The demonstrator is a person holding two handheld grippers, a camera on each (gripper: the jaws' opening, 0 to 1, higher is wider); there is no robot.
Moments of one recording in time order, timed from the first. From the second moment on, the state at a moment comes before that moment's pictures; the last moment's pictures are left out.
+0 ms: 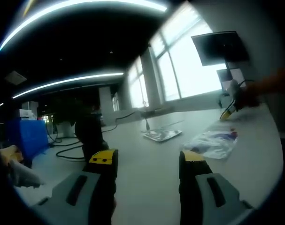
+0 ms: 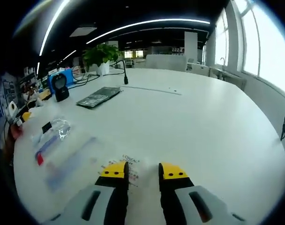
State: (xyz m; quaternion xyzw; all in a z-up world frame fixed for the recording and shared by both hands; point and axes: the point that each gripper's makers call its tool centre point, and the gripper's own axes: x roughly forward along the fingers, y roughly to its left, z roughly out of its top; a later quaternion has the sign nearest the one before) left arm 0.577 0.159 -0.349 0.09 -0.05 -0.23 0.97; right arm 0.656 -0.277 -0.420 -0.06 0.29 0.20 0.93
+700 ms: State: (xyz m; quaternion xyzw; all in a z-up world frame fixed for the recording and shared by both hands) left arm 0.576 0.158 -0.349 0.09 -0.05 -0.23 0.97; right arm 0.663 -0.283 -0.420 -0.05 0.30 0.20 0.93
